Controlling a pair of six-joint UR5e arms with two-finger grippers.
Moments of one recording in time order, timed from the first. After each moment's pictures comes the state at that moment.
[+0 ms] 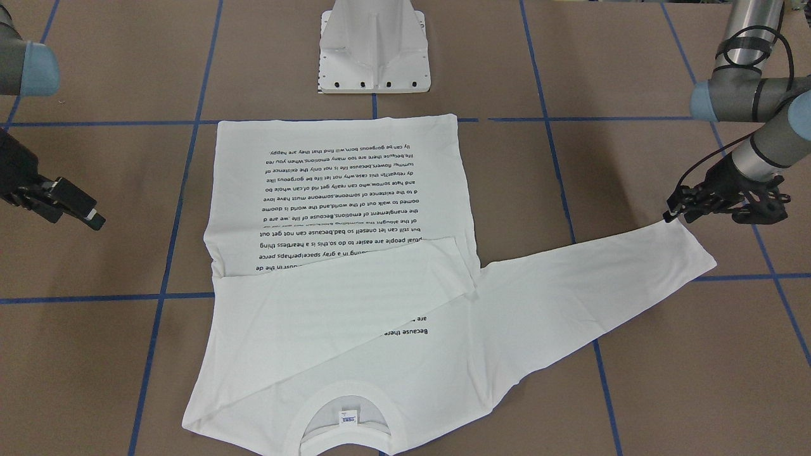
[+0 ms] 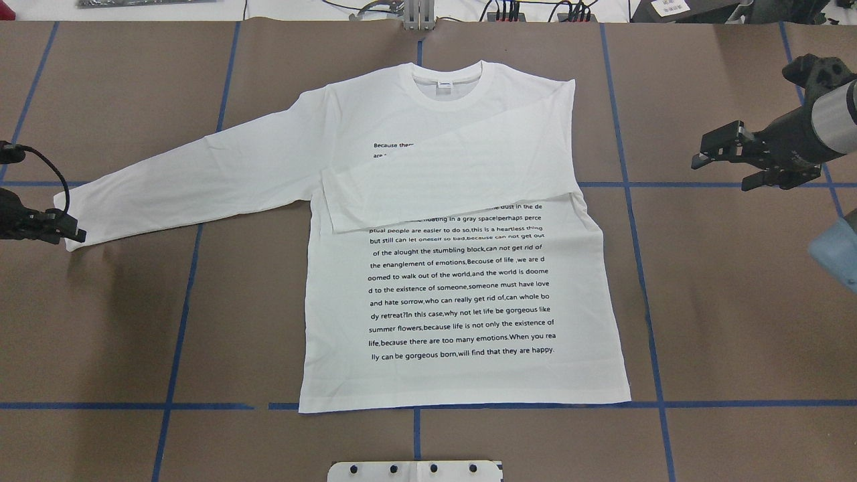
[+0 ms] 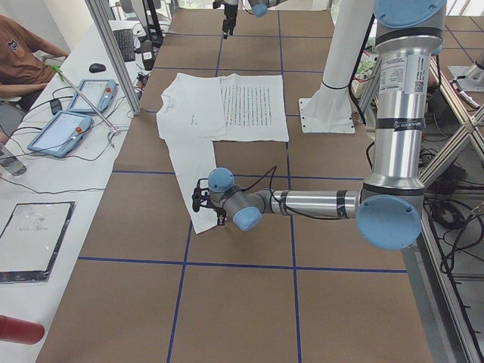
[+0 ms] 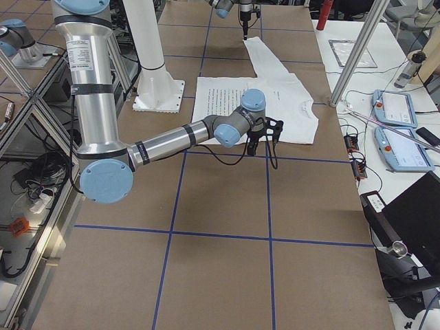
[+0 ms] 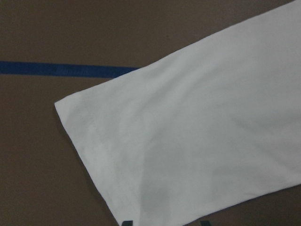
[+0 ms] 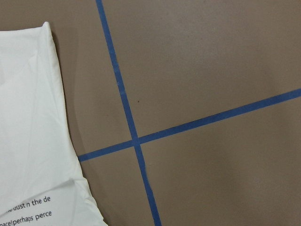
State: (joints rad) left arm -1.03 -1.57 -1.44 -2.39 -2.27 -0.87; right arm 1.08 -1.48 1.81 -1.14 2.28 1.16
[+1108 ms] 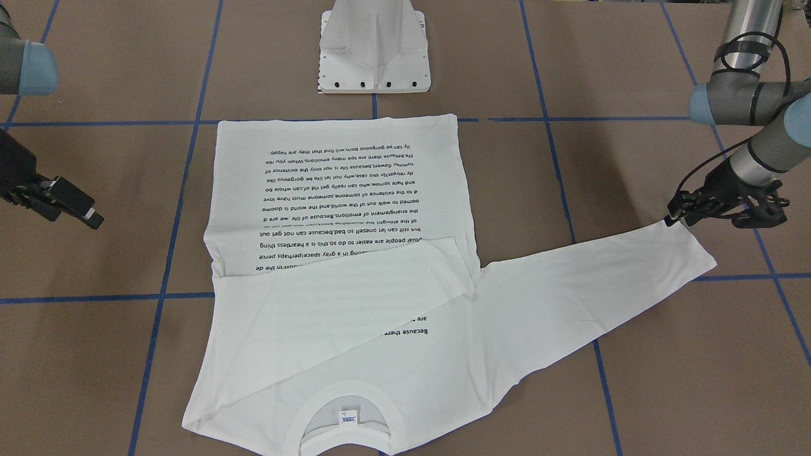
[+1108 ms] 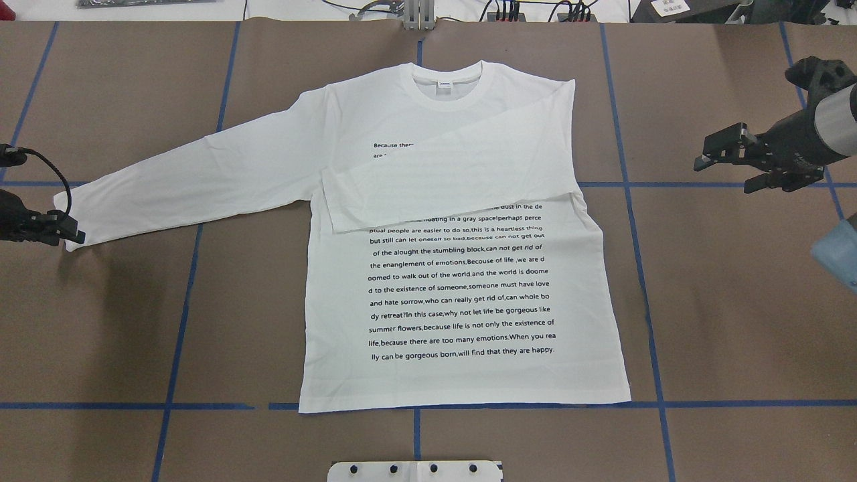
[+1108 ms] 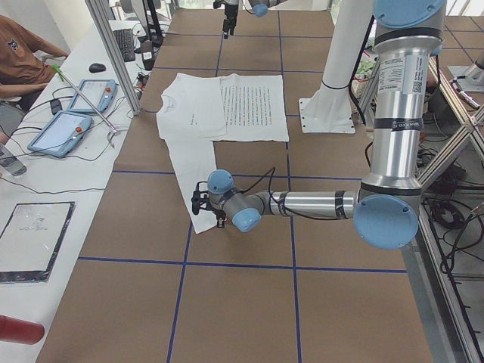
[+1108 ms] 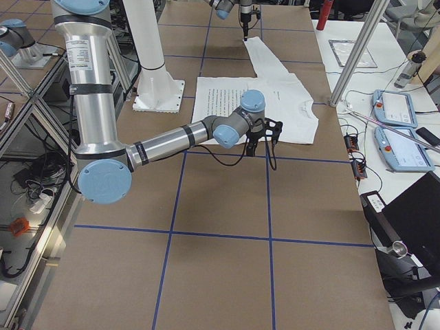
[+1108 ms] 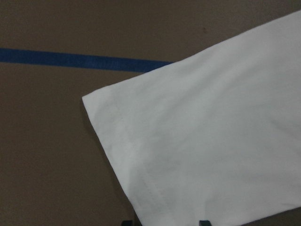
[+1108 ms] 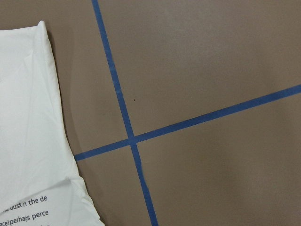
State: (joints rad) left arm -1.02 -1.58 -1.42 -2.38 -2.25 -0.88; right arm 1.08 -1.49 1.81 -1.14 2.28 1.16
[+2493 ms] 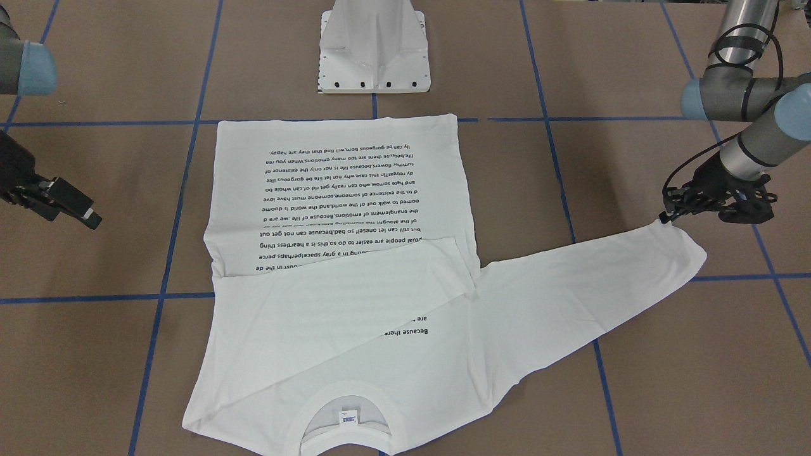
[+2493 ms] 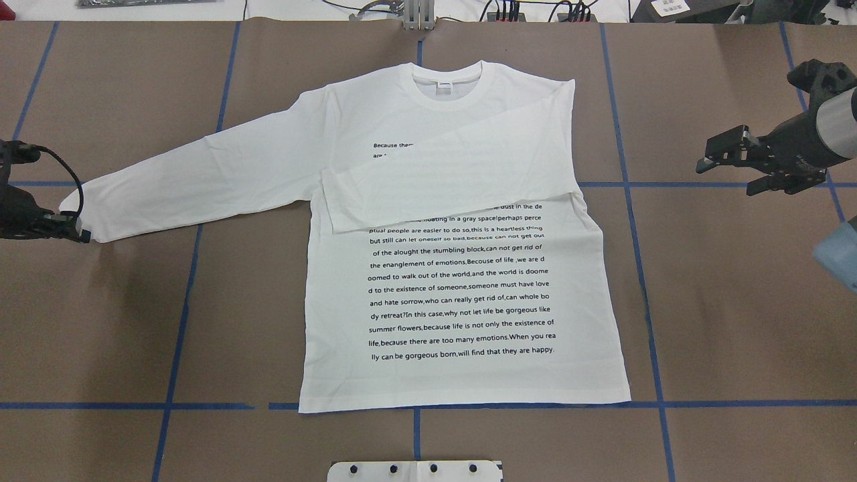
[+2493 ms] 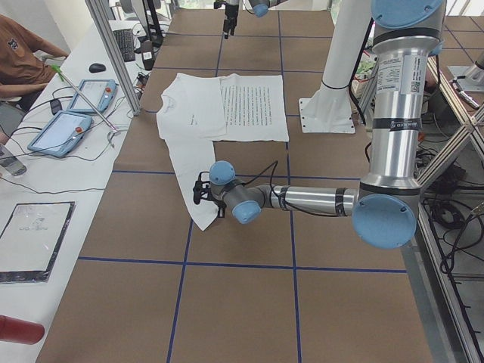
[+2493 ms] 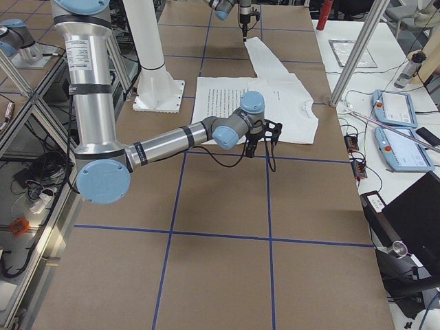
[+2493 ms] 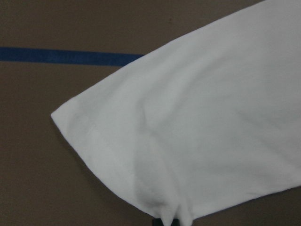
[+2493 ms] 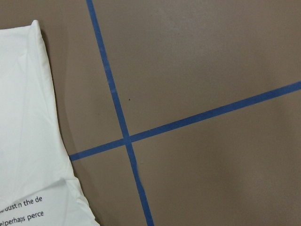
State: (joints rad) left arm -1.00 -1.59 -1.53 -2.35 -2.26 -0.89; right arm 1.08 -1.49 1.81 -1.14 2.28 1.16
